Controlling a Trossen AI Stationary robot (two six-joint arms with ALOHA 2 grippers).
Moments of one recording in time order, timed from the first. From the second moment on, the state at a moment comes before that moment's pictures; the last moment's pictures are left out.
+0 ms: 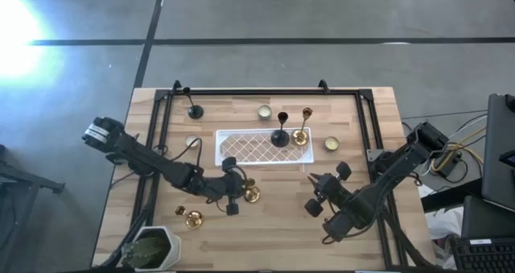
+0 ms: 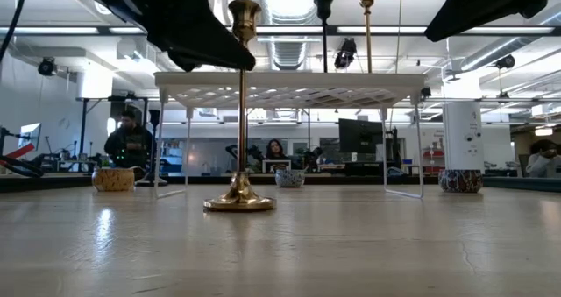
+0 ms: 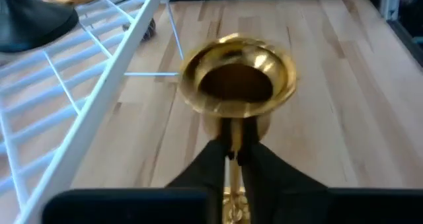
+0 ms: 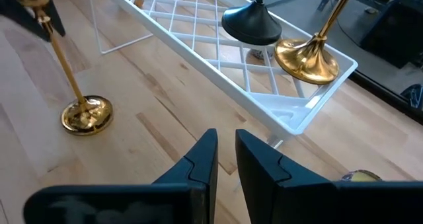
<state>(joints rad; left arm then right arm) -0.41 1.46 0.81 0.14 -0.47 -0.22 0.74 1.60 1.17 -1.12 1.04 1.43</state>
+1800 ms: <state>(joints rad) 0.19 1.18 0.94 0.15 0.13 0.04 0.74 1.60 1.16 -1.11 0.99 1.43</state>
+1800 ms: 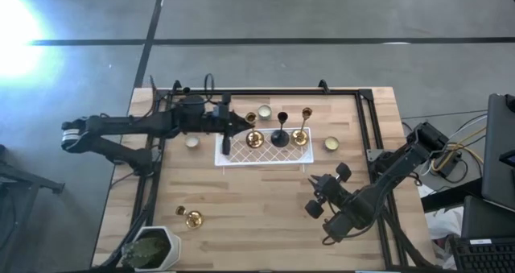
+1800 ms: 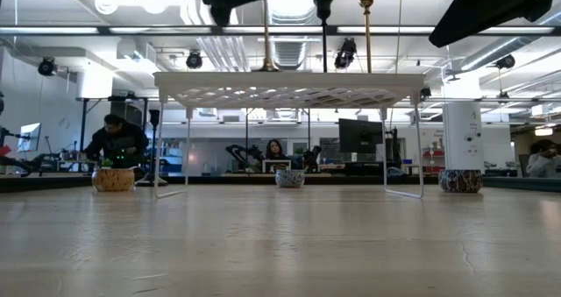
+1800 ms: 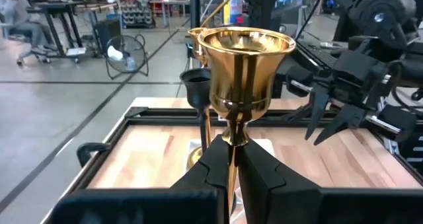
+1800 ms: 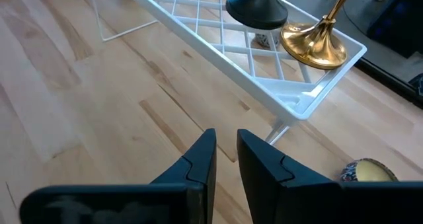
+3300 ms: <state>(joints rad) 0.28 1.36 1.02 0.20 0.28 0.01 0.74 1.60 1.16 -1.11 1.00 1.43</state>
